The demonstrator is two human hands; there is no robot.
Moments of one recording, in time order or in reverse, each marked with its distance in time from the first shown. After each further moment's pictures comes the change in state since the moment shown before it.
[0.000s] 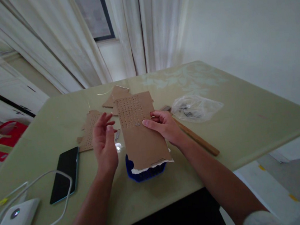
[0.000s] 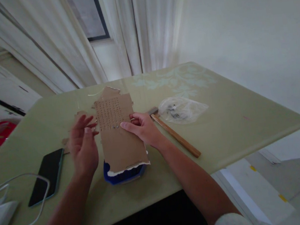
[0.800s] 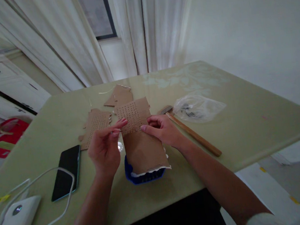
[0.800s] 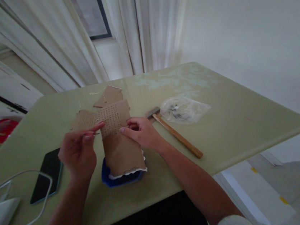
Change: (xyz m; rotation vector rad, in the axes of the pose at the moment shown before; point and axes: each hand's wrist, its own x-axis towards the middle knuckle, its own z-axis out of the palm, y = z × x) left_hand -0.004 0.021 -0.001 -0.006 -0.026 0.253; right_hand -0.002 0.007 0.004 -0.229 -0.052 -0.059
